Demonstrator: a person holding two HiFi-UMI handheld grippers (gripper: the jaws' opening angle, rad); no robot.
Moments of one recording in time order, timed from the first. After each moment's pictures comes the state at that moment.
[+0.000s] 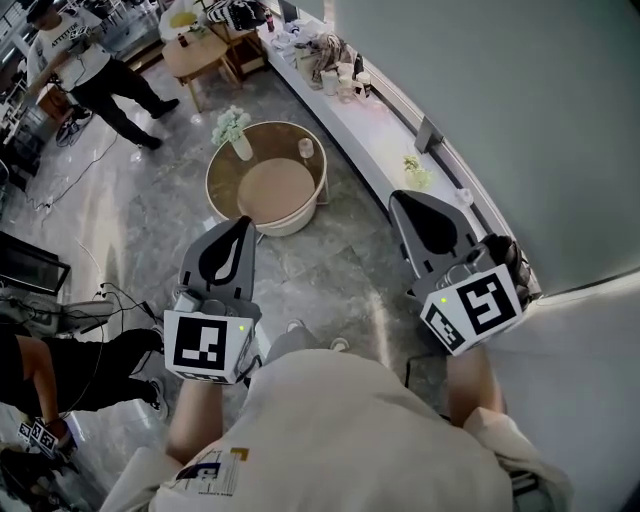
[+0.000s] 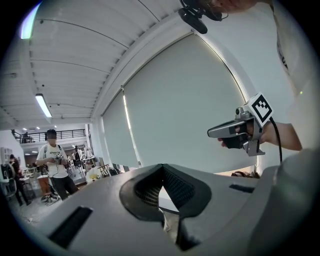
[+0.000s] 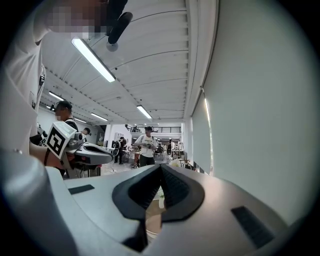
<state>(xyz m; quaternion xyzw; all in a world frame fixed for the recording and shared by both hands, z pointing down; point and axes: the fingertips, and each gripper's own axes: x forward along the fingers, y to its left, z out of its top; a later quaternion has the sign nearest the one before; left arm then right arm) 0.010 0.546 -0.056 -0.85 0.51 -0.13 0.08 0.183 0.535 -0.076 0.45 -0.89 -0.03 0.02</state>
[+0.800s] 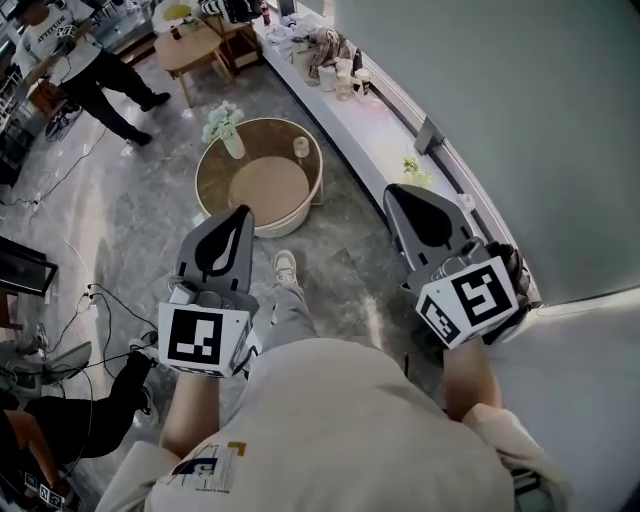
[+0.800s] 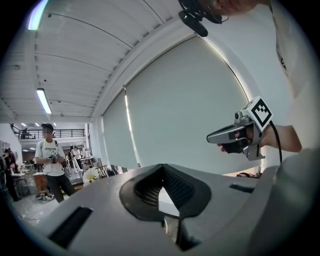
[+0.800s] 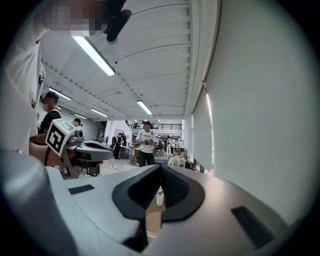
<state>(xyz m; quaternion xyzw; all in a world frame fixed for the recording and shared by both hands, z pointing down) 0.000 0.488 -0.021 -0.85 0.51 -0.11 0.08 0.165 0.475 -0.032 0.44 -0.89 -0.03 0.04</state>
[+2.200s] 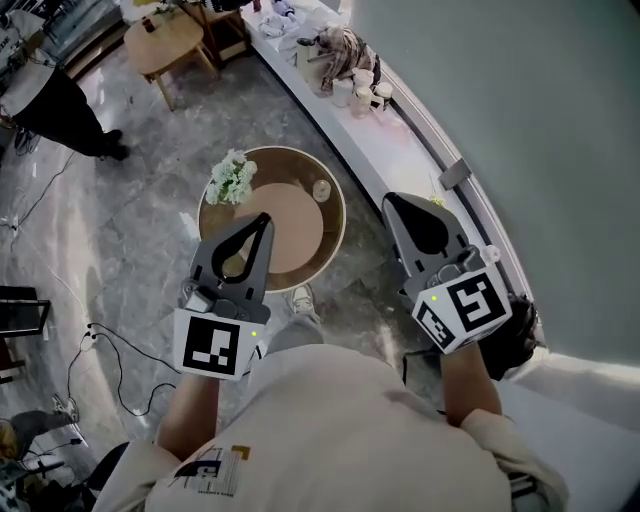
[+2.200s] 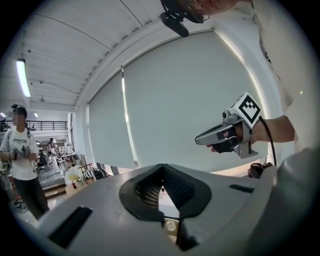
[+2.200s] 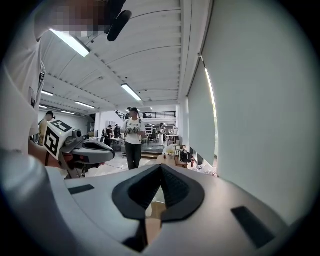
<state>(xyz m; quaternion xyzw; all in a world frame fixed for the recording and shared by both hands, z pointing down) -0.099 0.126 -0.004 -0.90 0.42 -0.12 0.06 0.039 0.115 -0.010 0.47 -0.88 0.04 0.09</state>
